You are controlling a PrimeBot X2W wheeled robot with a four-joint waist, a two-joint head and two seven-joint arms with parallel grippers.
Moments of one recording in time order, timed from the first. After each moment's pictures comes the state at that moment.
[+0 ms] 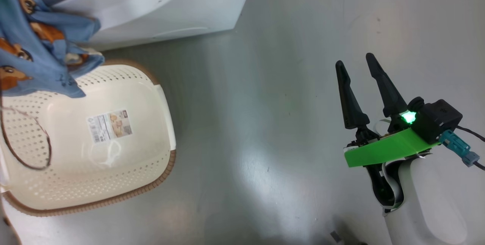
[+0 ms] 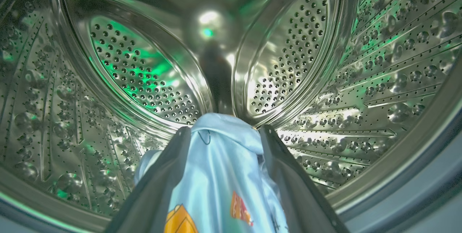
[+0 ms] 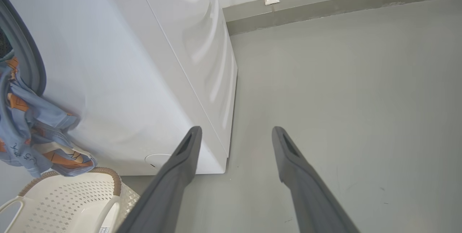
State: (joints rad) left arm -1.08 0.30 0.00 0.59 -0.36 -0.13 -0.26; right arm -0.40 -0.05 0.09 0.14 0.28 0.13 -0.26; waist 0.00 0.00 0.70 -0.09
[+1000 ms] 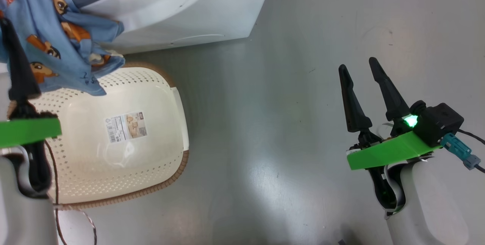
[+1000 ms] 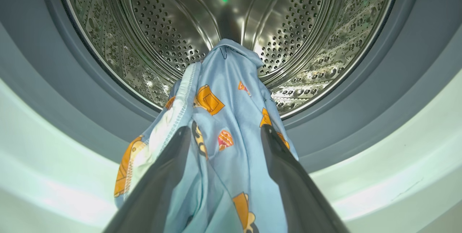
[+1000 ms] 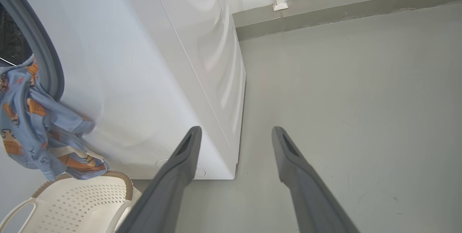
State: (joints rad) left arm -0.54 0.14 0.16 0.17 -0.30 -0.13 -0.26; right arm -0.39 -0.06 0.07 0.14 0.27 0.13 -0.26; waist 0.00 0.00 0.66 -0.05
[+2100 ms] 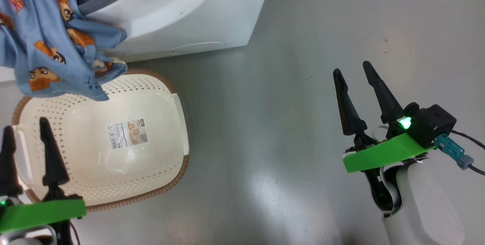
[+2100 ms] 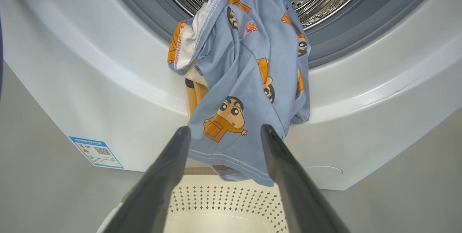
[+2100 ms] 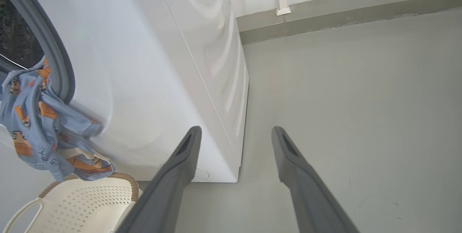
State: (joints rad) left arm -0.18 0.03 0.23 0.06 -0.27 -0.13 -0.26; right arm -0.39 -0.06 0.09 0.16 0.27 0.13 -0.26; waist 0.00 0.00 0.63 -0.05
